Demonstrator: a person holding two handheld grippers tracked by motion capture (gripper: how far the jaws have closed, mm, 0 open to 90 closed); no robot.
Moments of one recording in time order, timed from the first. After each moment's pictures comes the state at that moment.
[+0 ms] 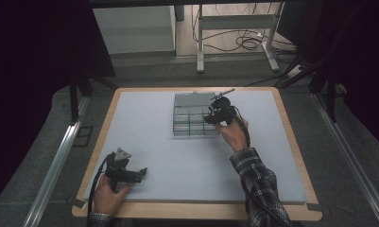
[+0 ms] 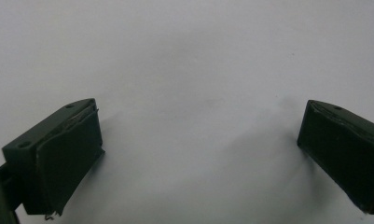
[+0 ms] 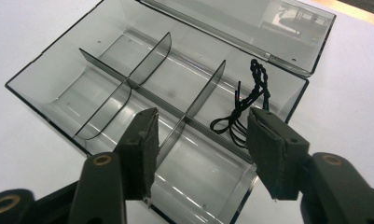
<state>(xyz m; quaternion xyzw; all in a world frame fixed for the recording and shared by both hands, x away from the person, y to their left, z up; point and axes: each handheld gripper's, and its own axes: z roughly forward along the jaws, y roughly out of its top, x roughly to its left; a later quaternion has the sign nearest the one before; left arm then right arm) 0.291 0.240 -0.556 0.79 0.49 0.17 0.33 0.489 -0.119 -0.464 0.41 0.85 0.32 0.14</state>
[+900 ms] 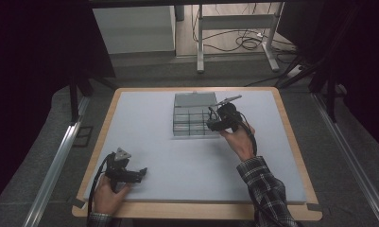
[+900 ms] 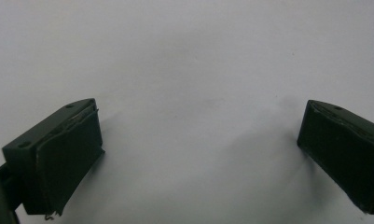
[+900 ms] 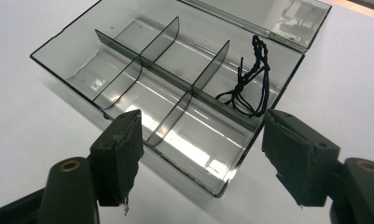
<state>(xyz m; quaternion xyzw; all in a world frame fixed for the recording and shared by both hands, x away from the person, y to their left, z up) 0.291 0.240 -0.556 0.79 0.49 0.17 0.33 0.464 -0.136 -0.465 0.39 0.85 0.33 0.15</state>
